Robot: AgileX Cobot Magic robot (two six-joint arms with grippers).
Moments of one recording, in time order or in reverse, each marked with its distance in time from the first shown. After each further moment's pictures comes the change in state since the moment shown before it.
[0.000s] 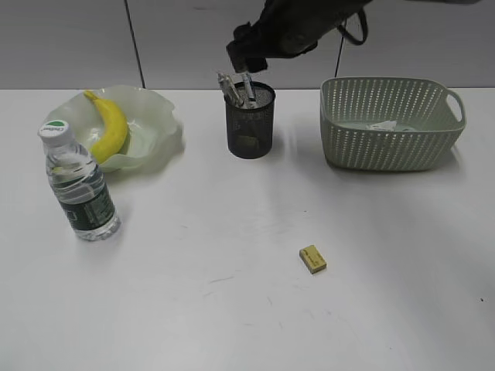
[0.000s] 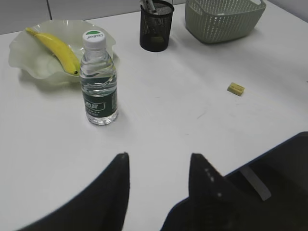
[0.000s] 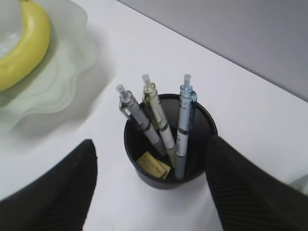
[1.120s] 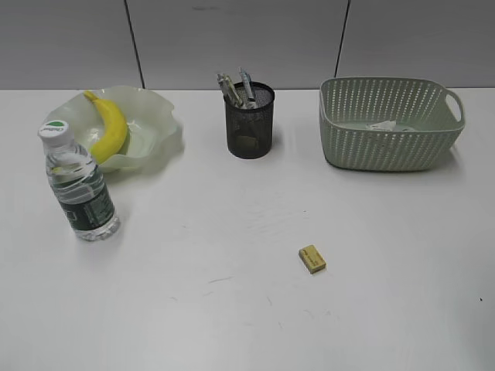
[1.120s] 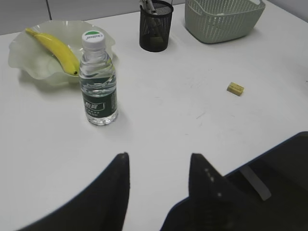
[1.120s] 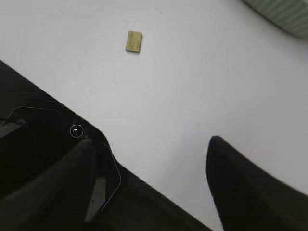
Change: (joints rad) left arm 0.000 0.000 0.000 0.000 0.000 0.001; right arm 0.000 -1.042 0.642 -0.076 0.739 0.024
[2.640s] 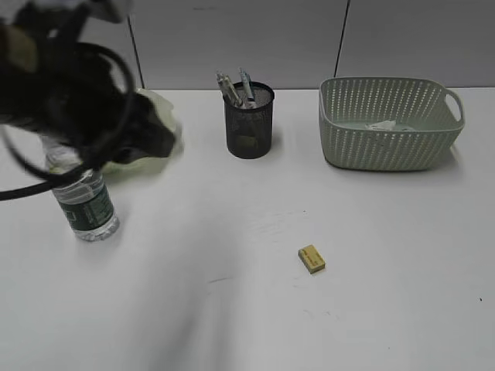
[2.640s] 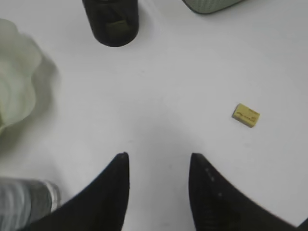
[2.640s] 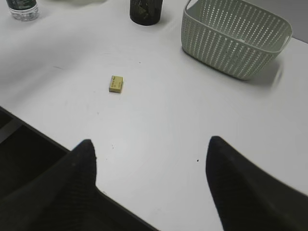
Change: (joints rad) left arm -0.030 1.327 -0.431 -0.001 -0.498 0.001; right arm 0.000 -1.037 0.556 -0.042 -0.125 0.028
